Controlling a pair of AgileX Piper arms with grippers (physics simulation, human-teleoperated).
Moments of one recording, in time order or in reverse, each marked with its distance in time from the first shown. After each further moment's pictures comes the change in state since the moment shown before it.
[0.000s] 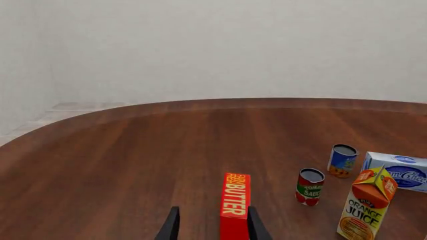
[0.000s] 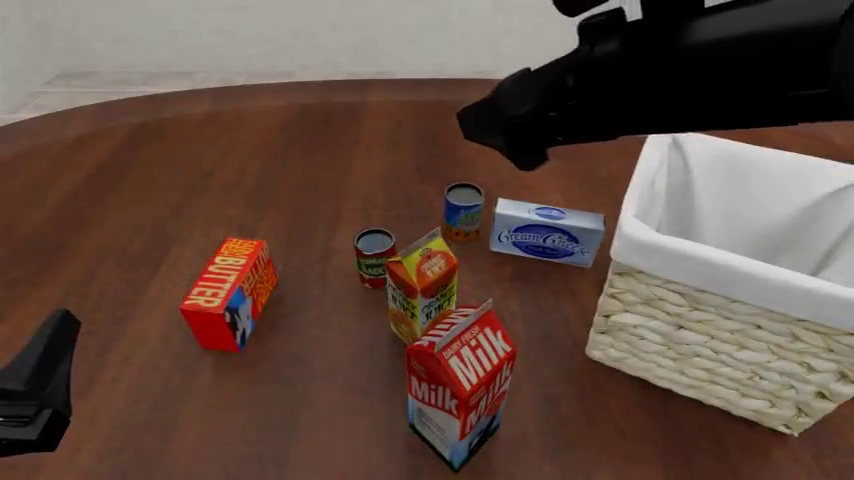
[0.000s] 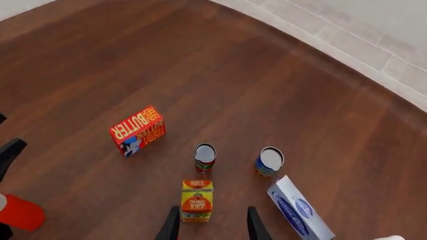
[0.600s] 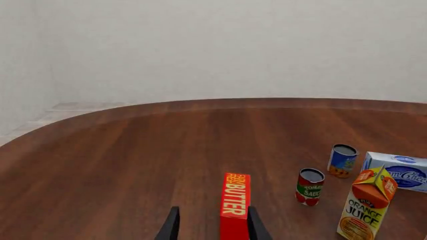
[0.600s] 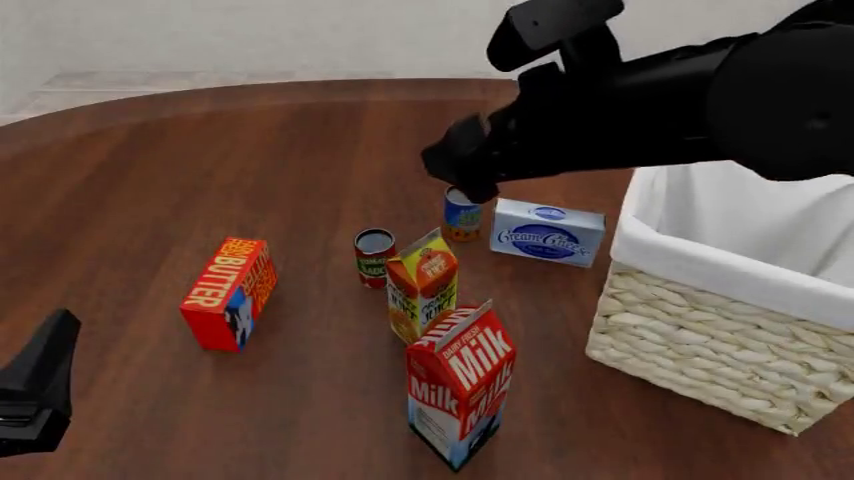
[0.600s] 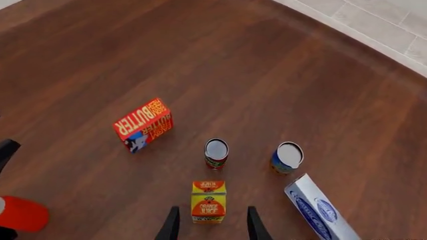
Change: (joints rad) left arm 0.000 0.000 0.000 0.000 0.000; right arm 0.031 0.100 0.033 -0.076 0.047
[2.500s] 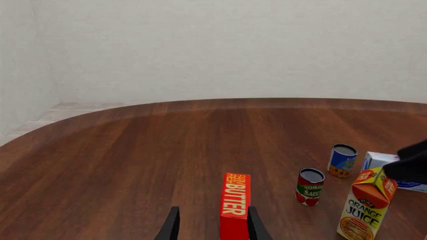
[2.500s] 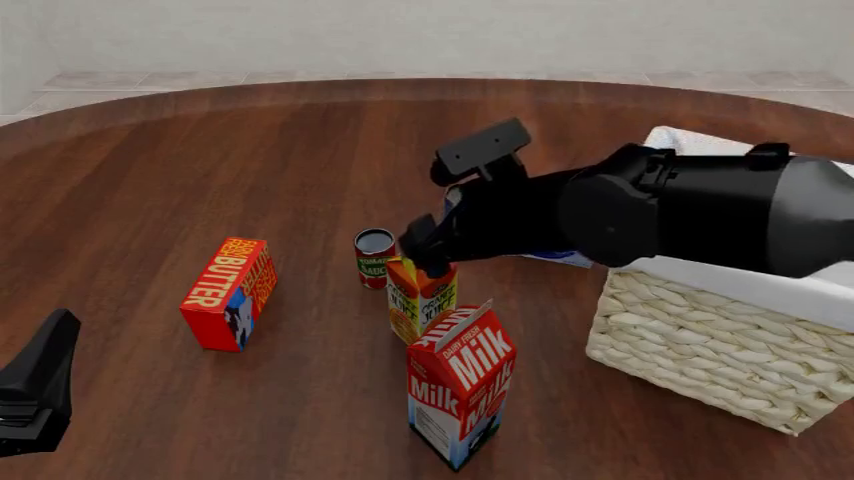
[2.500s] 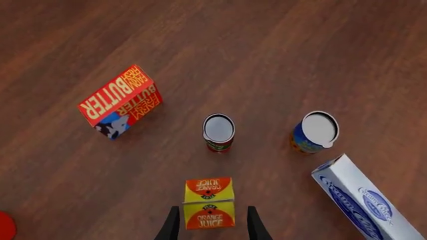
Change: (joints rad) left arm 0.000 0.000 0.000 0.000 0.000; right arm -0.007 0.254 0.126 -0.232 0.082
